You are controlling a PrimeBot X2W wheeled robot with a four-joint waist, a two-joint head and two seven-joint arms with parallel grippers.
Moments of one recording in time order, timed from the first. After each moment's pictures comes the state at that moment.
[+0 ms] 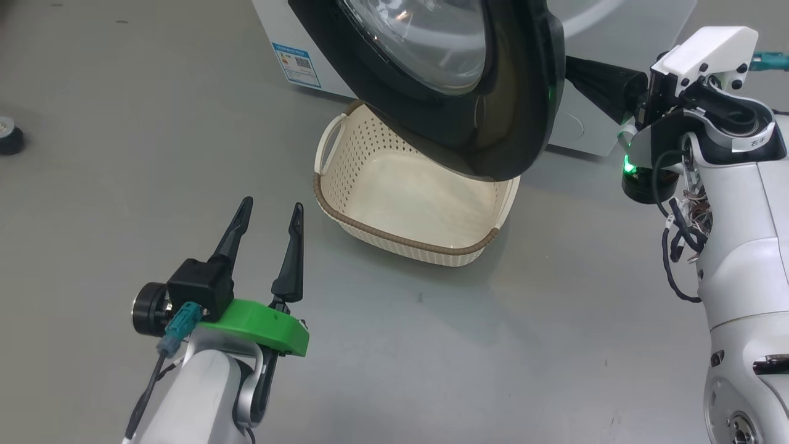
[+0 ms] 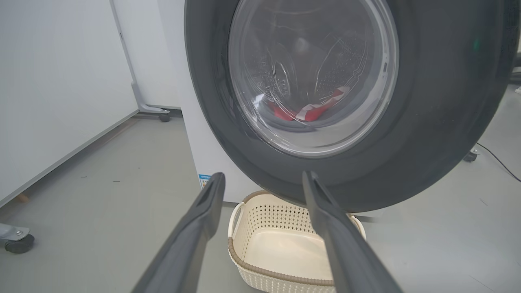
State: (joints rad) left arm -0.31 0.03 -0.34 0.27 -0.39 0.04 -0.25; right arm -0.92 -0.07 -0.04 0.71 1.43 -0.08 0.78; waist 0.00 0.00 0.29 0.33
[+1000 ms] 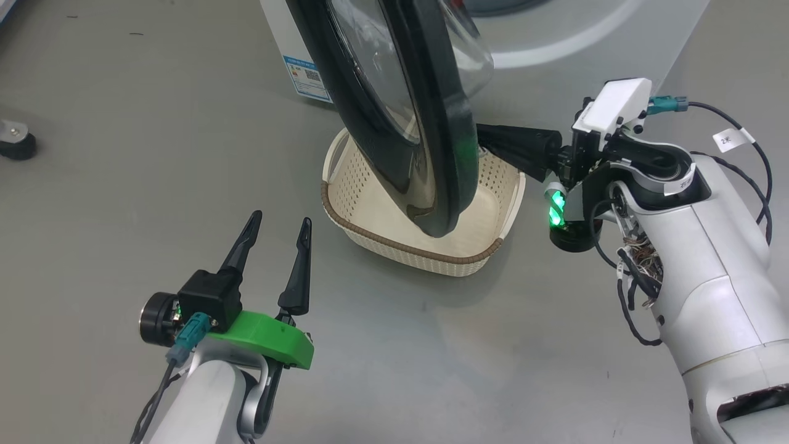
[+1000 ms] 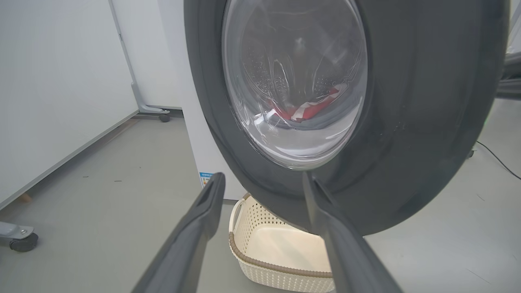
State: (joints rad) left arm -0.29 0.03 -0.36 0.28 -0.38 0.03 -0.25; right arm -0.82 -0.07 0.26 0.65 1.76 -0.09 0.82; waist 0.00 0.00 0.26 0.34
